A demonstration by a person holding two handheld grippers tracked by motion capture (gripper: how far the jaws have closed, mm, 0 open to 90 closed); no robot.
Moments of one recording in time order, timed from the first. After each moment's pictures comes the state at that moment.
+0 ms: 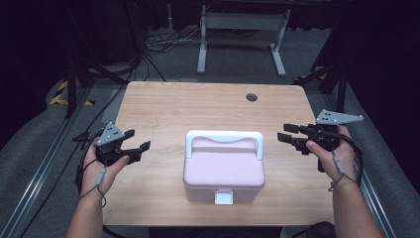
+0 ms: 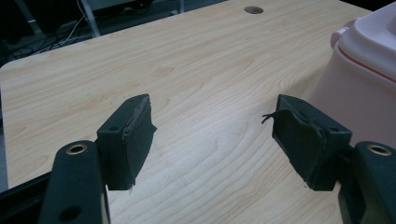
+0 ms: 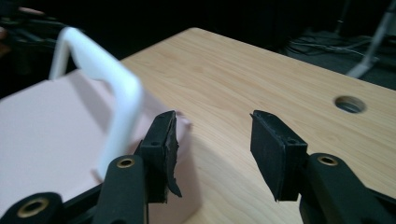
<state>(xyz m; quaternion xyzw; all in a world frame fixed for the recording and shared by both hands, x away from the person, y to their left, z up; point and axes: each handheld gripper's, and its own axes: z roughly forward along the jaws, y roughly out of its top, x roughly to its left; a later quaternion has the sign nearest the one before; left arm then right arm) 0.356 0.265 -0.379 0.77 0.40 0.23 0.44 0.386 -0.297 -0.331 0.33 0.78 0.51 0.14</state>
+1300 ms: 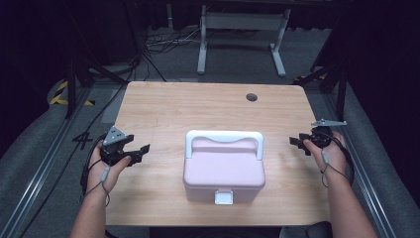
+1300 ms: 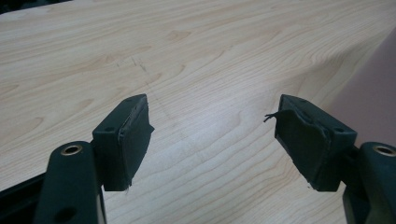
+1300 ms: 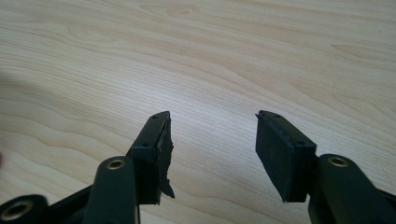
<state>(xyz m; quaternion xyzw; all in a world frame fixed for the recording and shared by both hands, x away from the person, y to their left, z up) 0.374 0.273 -0.415 0.77 0.44 0.21 0.41 0.449 -0.357 -0.444 0.51 0.76 0.36 0.17</state>
